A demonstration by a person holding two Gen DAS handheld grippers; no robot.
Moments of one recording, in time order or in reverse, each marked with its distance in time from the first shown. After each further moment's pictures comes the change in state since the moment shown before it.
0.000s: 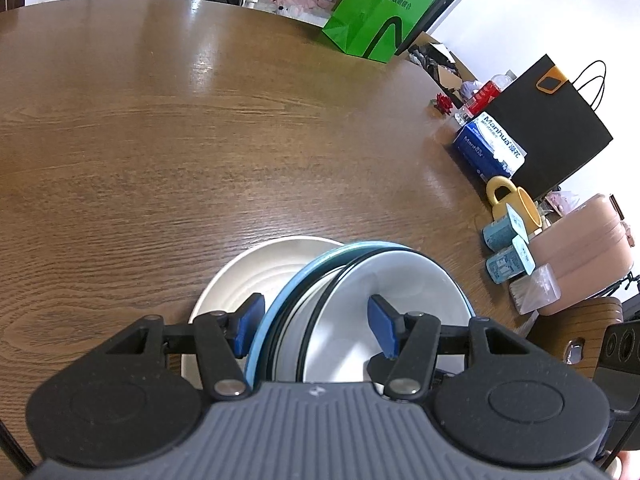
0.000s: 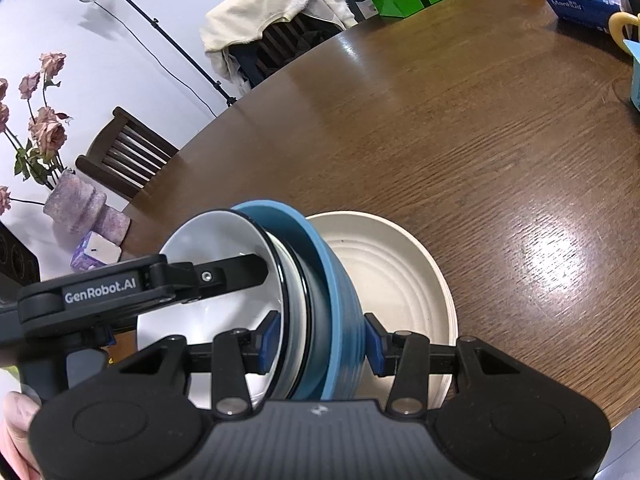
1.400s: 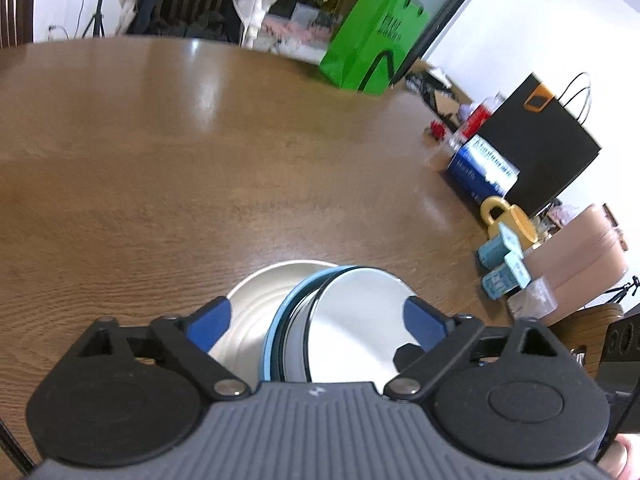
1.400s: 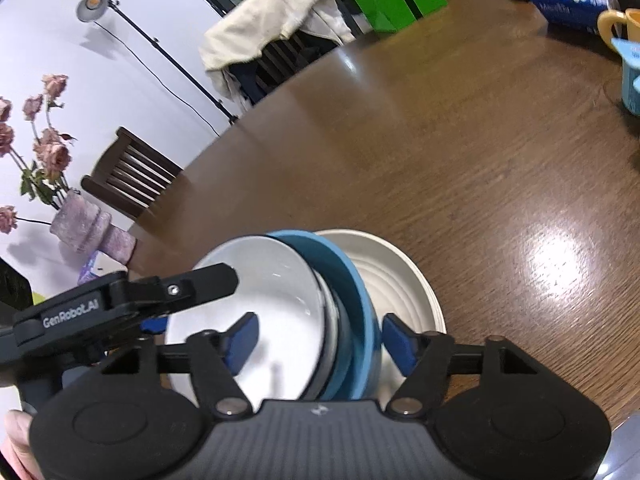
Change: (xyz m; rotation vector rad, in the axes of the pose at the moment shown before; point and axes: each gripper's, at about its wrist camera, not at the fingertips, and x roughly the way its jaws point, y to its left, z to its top) left arm -0.039 -0.010 -0.010 0.039 -0.127 0.020; right arm -0.020 0.001 -0.003 0.004 -0.077 0.018
